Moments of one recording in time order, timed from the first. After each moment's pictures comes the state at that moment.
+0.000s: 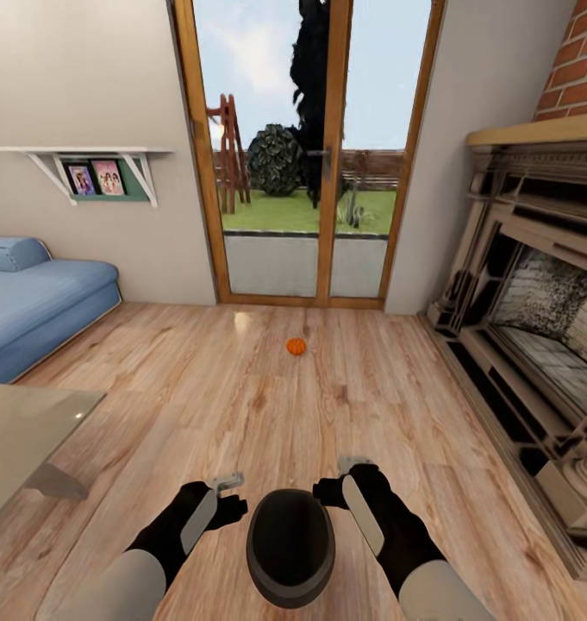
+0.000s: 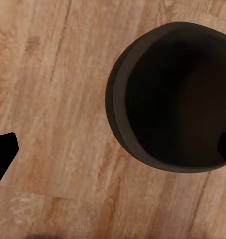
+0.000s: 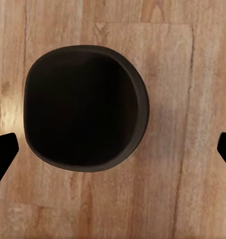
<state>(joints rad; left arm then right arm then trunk) -0.63 -0.09 -0.11 -0.53 0.41 0.60 0.24 -0.56 0.17 0.18 -0.86 -0.34 0.79 -0.30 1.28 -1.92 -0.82</state>
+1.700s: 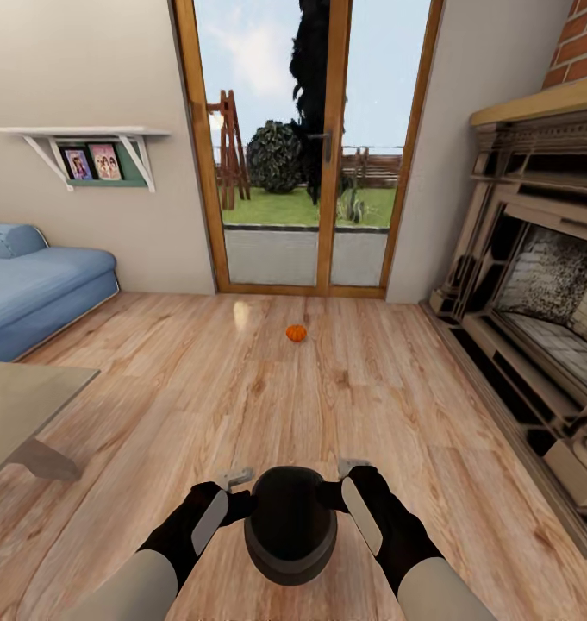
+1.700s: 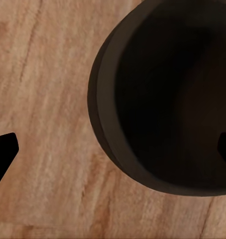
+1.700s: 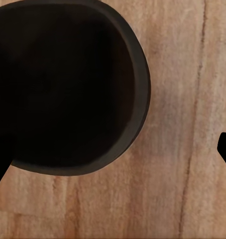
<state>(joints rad) -0.63 -0.13 -0.11 -0.53 0.41 0.54 0.24 -0.57 0.17 0.19 -0.81 -0.34 0.77 -0.30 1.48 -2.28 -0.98</state>
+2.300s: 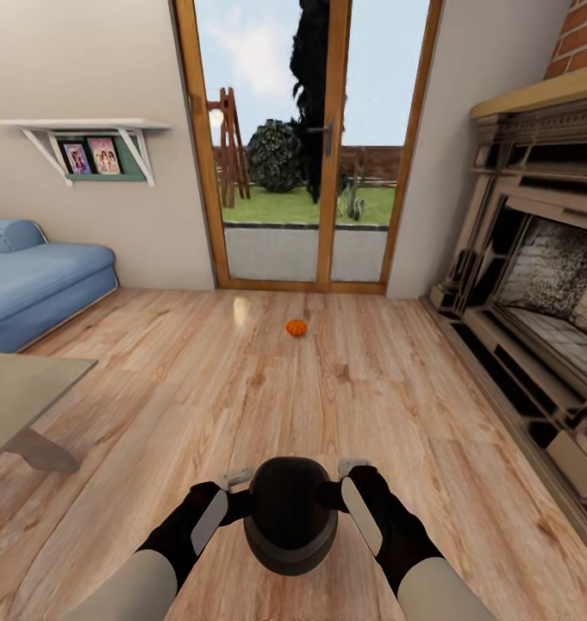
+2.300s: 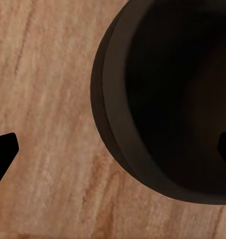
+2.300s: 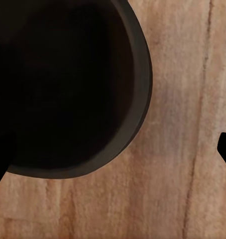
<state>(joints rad) -0.63 -0.13 -0.11 -0.53 0.41 0.53 0.23 -0.57 0.17 0.19 -0.81 -0.34 0.77 -0.30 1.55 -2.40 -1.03</state>
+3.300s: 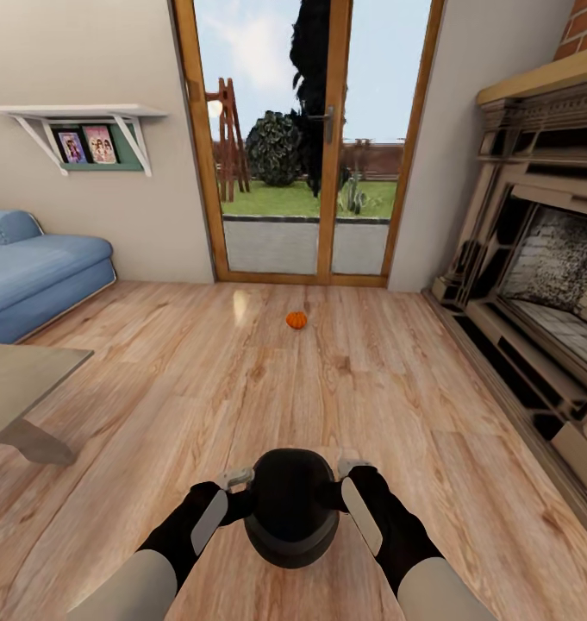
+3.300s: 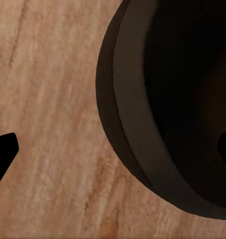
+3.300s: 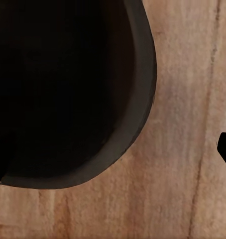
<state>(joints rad) -0.63 -0.13 -0.11 -0.53 0.41 0.54 0.23 -0.57 0.17 0.19 -0.81 -0.34 0.77 -0.30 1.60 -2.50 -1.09</state>
